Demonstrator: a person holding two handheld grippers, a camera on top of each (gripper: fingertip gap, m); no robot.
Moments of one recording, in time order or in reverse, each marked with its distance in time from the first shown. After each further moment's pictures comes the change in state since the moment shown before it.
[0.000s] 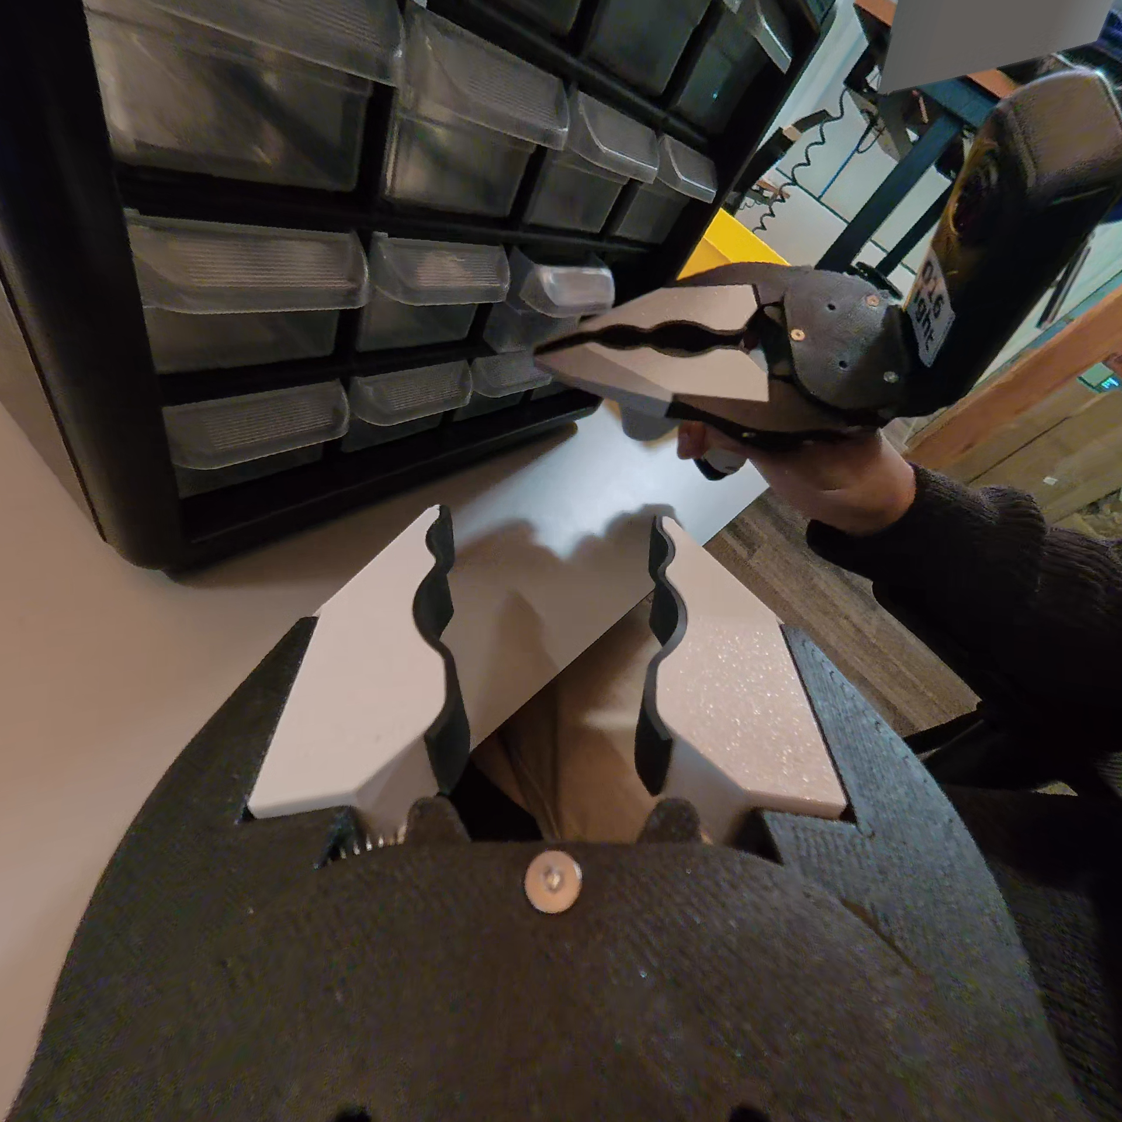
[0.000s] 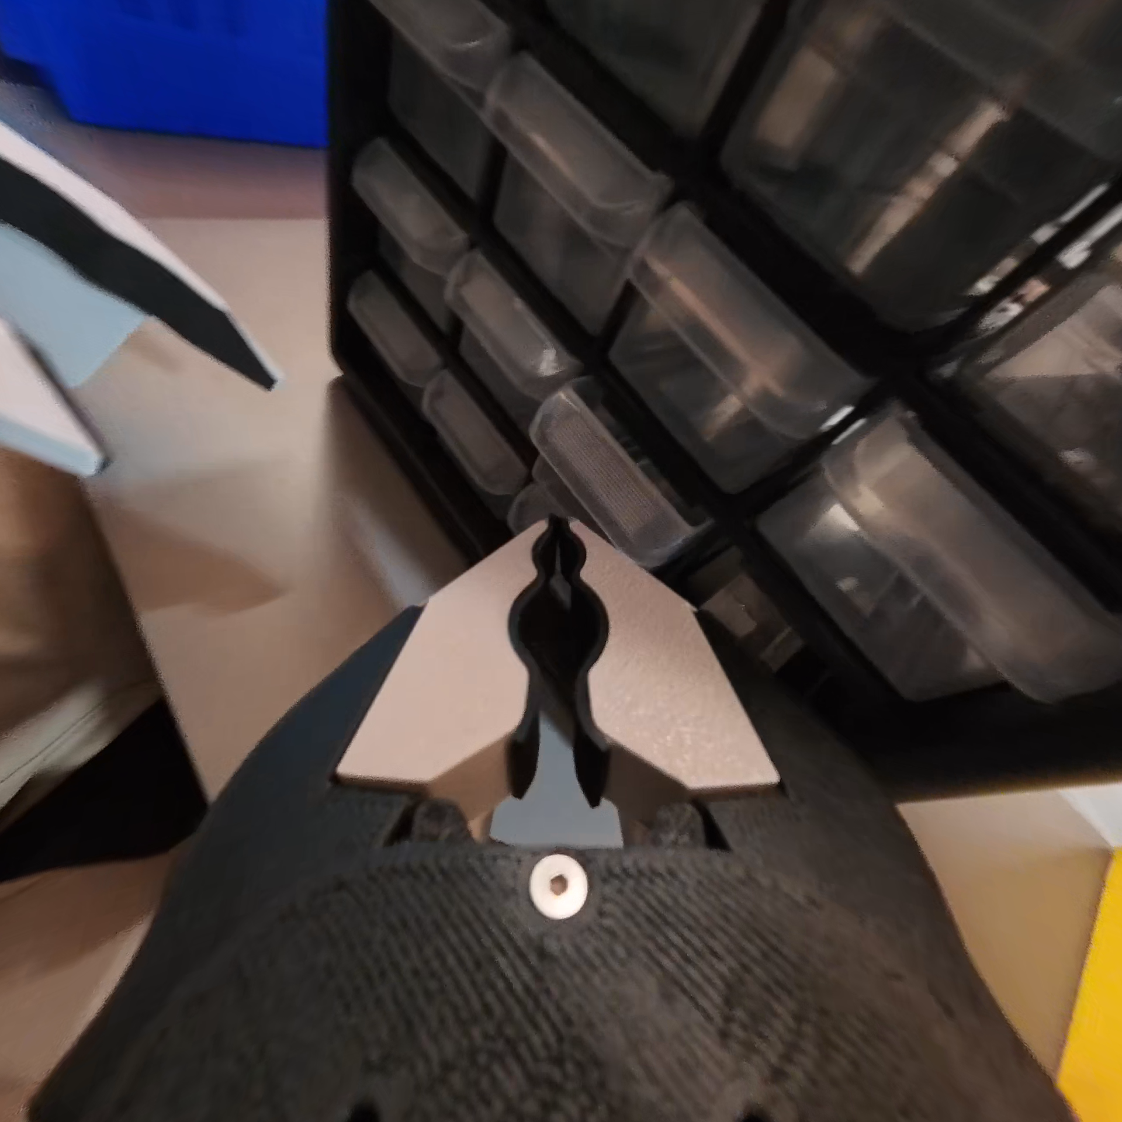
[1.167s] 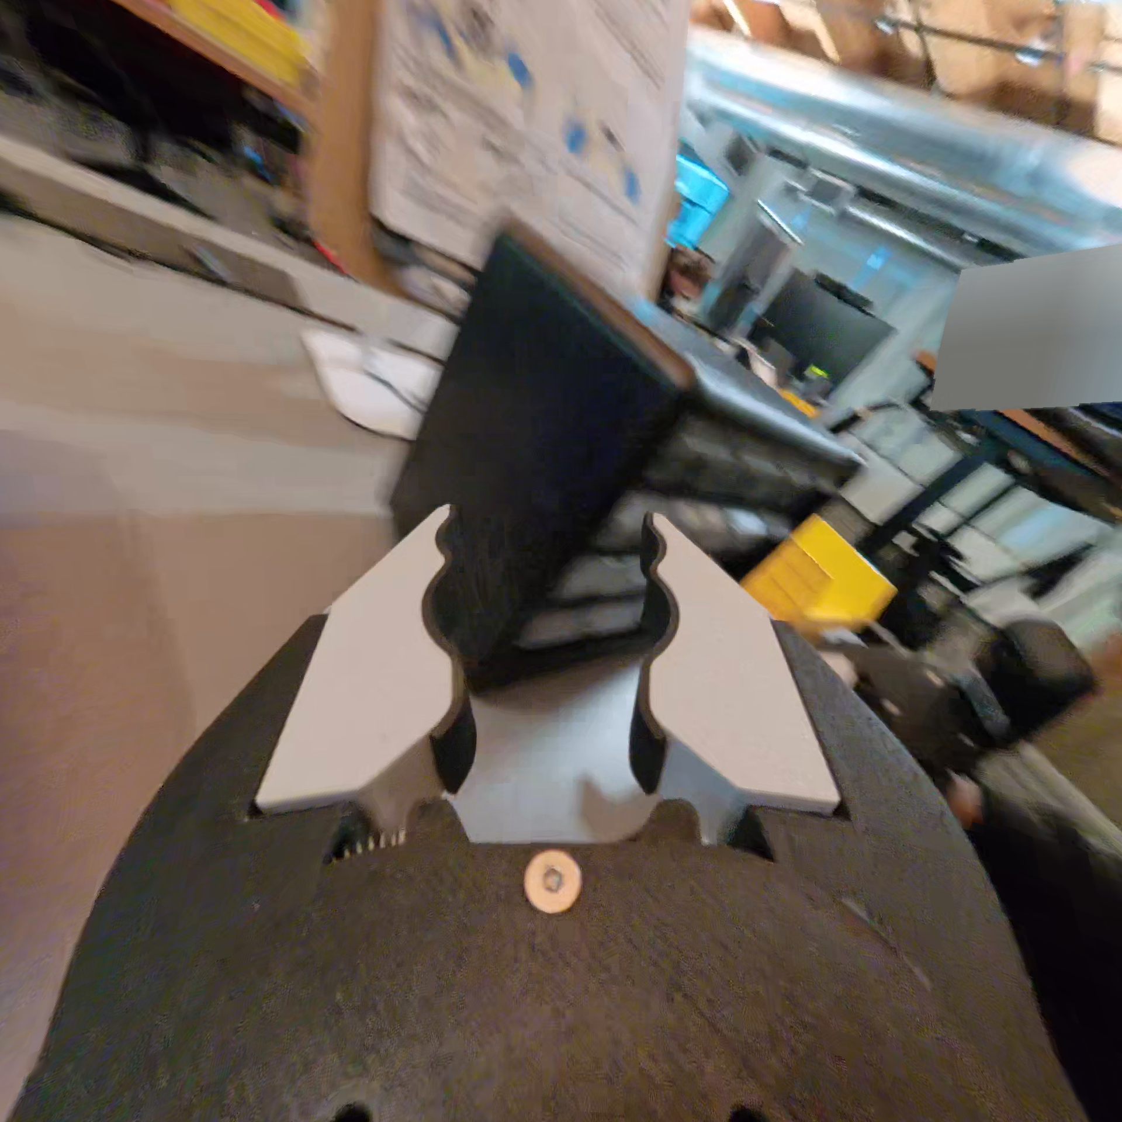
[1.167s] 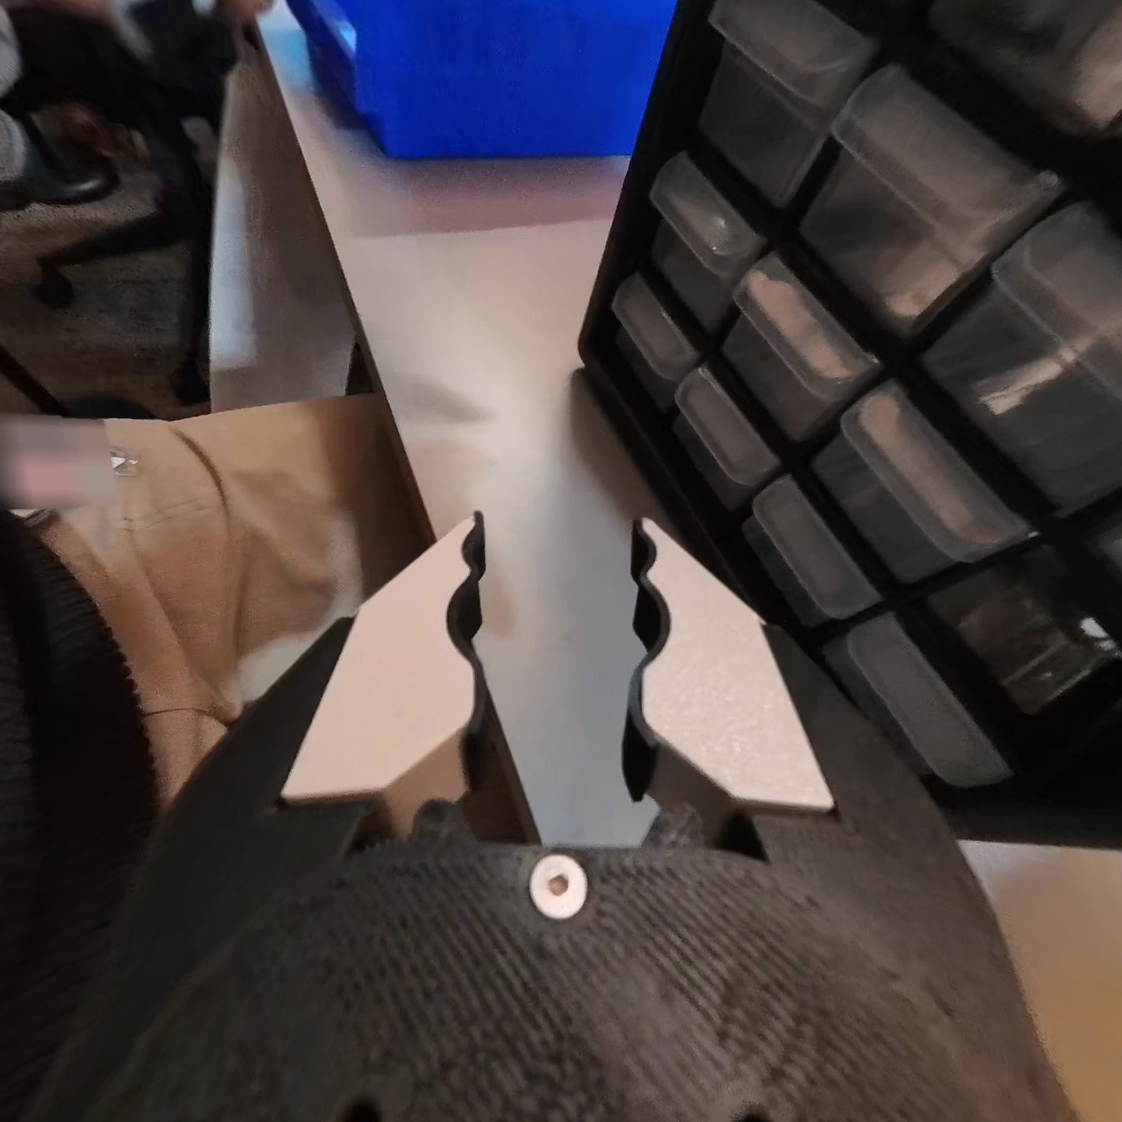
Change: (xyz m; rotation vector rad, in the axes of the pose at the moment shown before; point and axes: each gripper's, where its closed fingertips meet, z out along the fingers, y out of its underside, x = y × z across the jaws) left arm -0.075 -0.117 -0.106 0.346 -0.218 -0.130; right arm -0.084 -0.005 -0.027 -0.022 -0.260 0.037
